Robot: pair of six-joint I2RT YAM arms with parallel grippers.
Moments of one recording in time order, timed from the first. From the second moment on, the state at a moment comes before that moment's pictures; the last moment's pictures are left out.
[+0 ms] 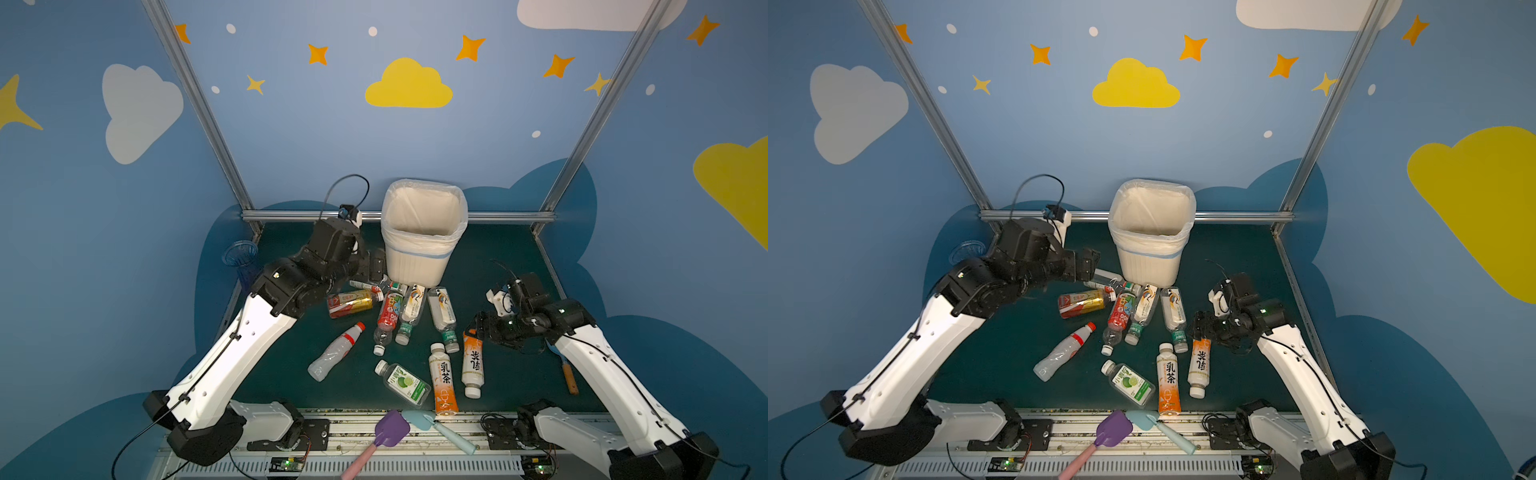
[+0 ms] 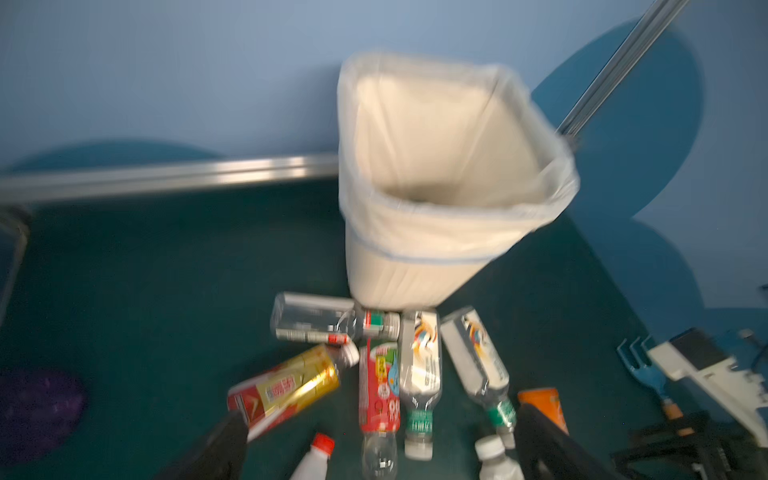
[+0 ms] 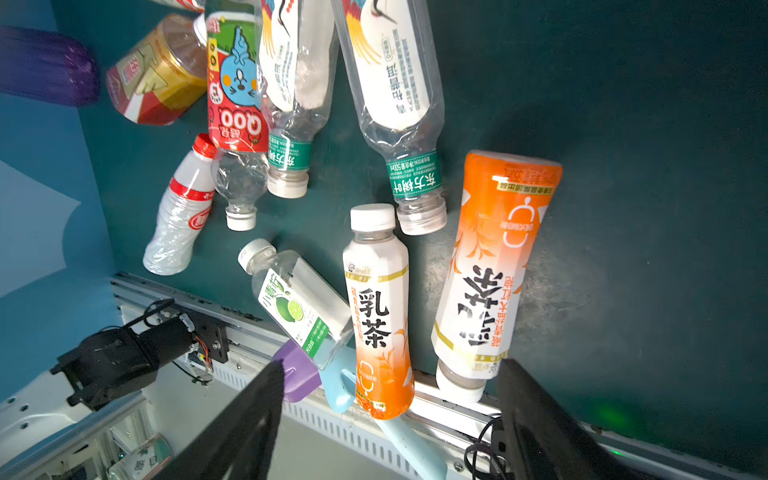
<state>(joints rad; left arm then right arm) -0.66 1.30 1.56 -0.98 -0.22 -0.45 0.41 1.06 1.01 -1.13 -0.33 0.46</state>
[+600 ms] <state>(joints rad) -0.62 1.09 1.00 -0.91 -0.10 -0.84 1.02 1.22 1.01 -0.97 -0.23 0.46</state>
